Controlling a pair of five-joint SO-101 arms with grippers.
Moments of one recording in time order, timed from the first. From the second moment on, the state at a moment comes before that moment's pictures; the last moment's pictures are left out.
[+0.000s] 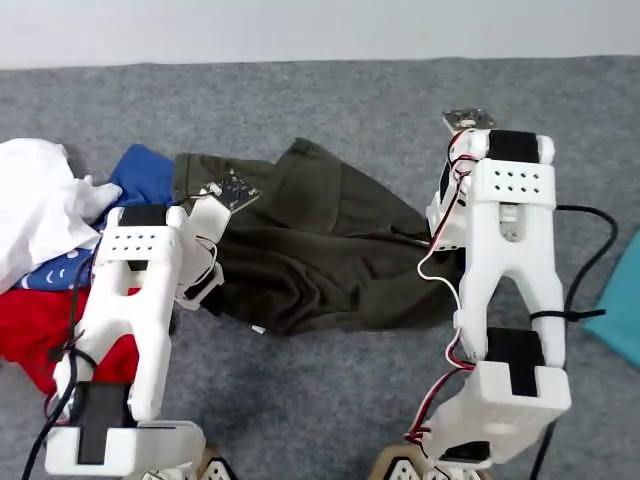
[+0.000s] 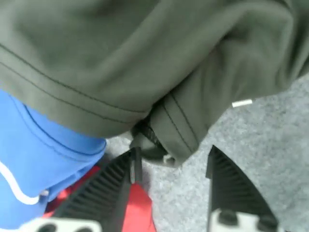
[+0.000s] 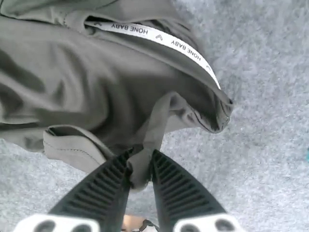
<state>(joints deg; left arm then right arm) -4.2 -4.9 28.0 77.1 -33.3 1.7 10.0 -11.5 100.4 8.8</state>
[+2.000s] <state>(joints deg) -6.1 3.6 -10.6 98.2 -22.2 1.7 -1.8 -14.8 100.4 8.8</state>
